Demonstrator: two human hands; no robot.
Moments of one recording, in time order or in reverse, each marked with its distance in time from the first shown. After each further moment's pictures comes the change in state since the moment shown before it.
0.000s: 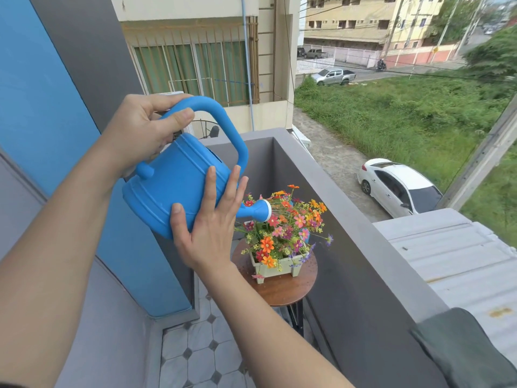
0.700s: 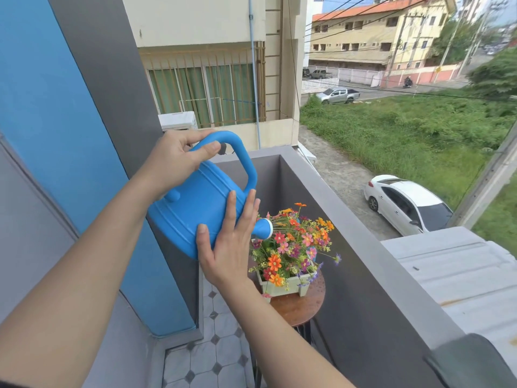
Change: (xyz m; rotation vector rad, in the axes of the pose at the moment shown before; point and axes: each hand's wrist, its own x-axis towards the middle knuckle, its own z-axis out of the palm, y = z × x) left_hand 0.006 -0.007 0.015 0.137 -0.043 -0.002; right_hand 0.000 0.017 -0.005 -0.002 -0.087 0.060
